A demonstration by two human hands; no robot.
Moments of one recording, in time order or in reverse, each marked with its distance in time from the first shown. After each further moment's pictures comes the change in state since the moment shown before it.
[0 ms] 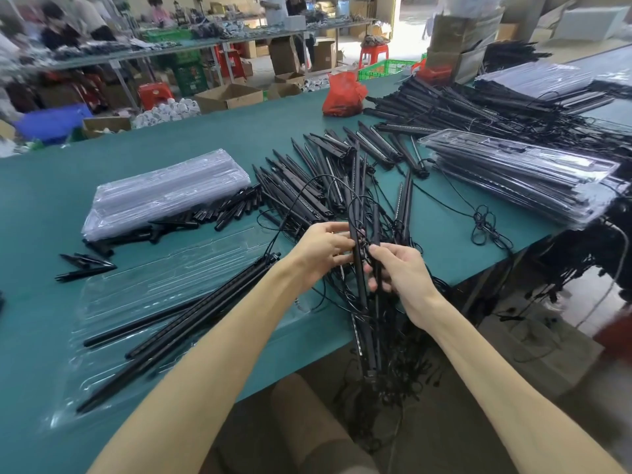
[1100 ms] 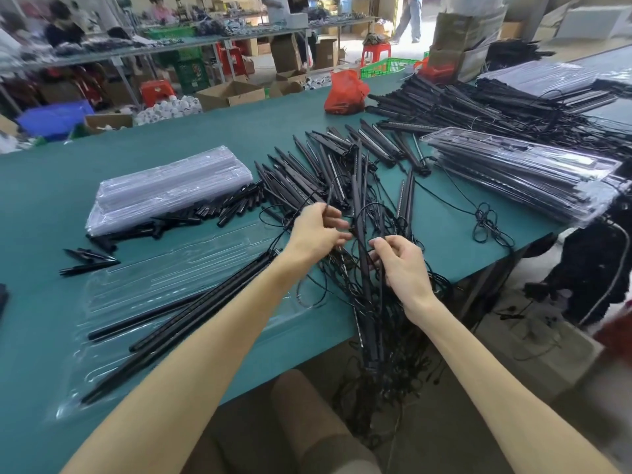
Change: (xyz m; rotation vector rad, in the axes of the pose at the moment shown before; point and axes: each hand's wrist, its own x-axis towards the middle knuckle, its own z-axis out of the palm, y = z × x) left_hand -0.013 0.017 -0.001 0.483 0.236 0.192; right_hand 0.001 0.004 0.008 -0.195 0.221 -0.086
